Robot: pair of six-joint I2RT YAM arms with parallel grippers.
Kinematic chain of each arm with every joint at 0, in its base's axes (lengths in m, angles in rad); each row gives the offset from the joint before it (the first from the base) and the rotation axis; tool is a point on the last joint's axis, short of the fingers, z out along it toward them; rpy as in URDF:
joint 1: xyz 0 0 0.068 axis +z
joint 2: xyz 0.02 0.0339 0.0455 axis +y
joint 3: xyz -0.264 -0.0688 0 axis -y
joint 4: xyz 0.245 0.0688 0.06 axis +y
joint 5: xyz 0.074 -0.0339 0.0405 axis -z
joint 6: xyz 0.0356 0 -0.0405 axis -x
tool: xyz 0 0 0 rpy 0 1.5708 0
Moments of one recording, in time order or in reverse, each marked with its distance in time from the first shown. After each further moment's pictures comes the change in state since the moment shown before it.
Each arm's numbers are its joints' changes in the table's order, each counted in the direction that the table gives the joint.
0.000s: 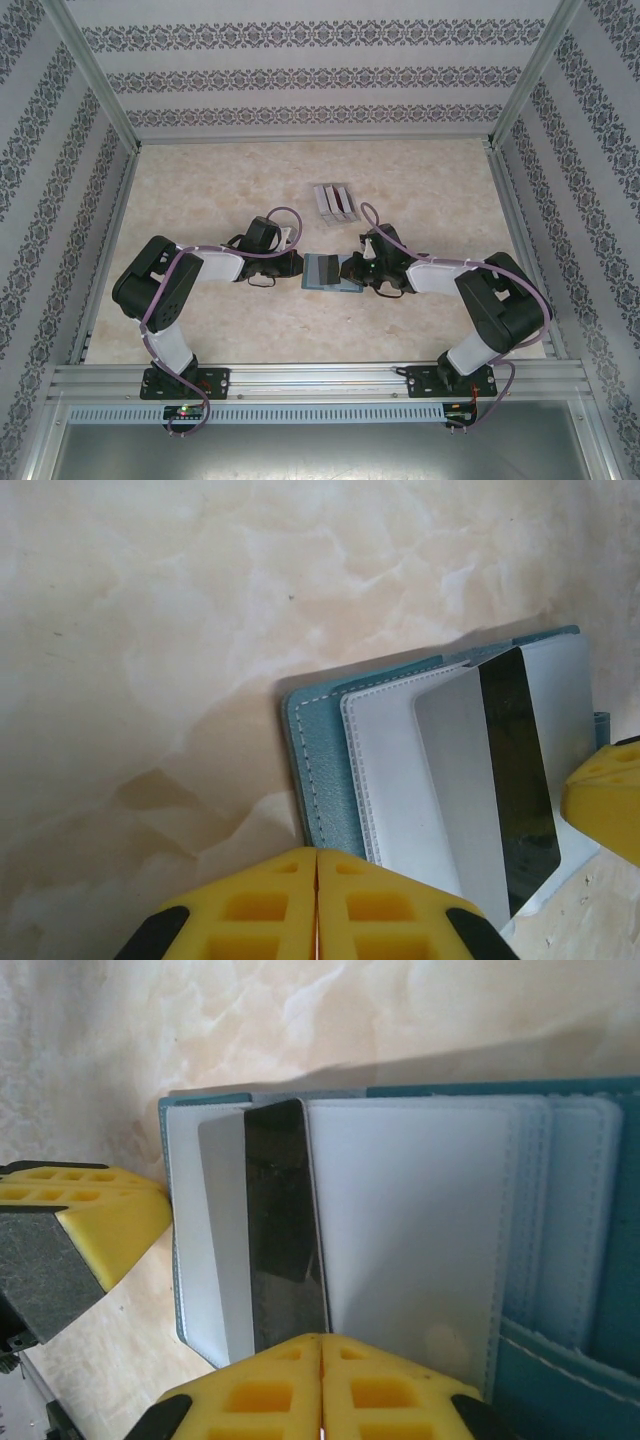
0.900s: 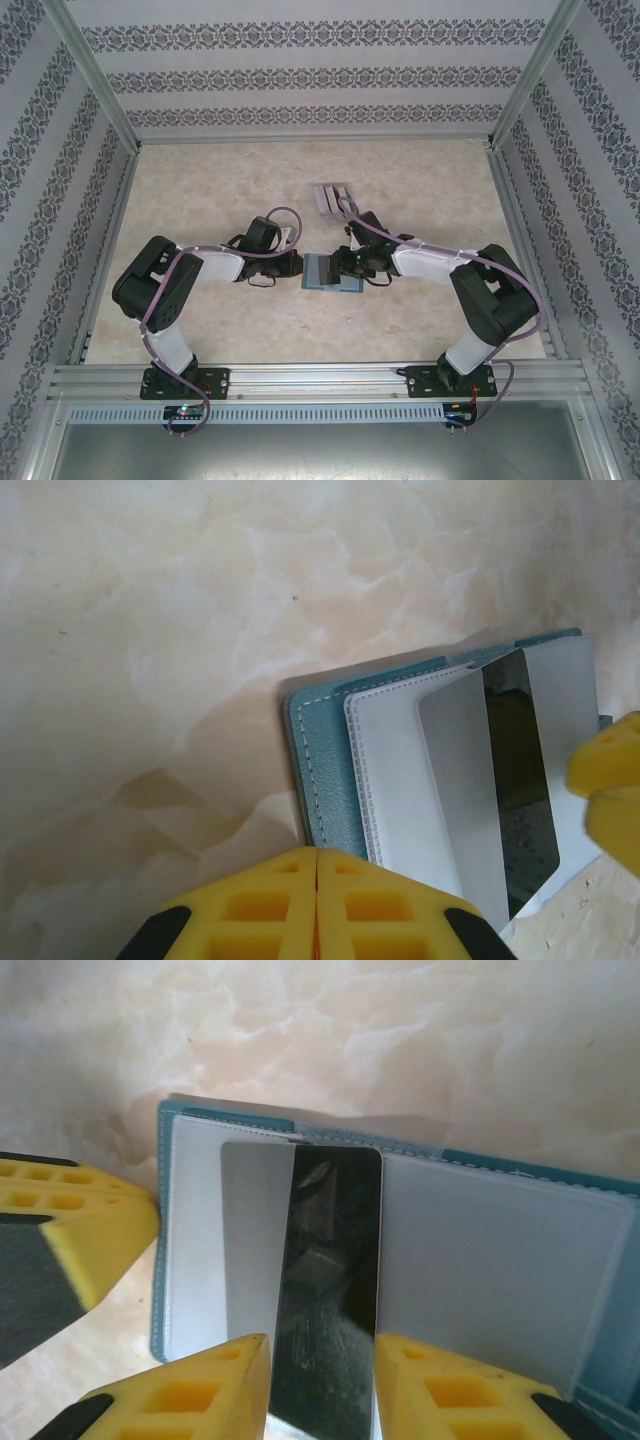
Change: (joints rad) left arm -0.001 -0.002 0.001 0.003 -0.005 0.006; right arm 0.073 0.073 0.237 0.307 0.143 0.169
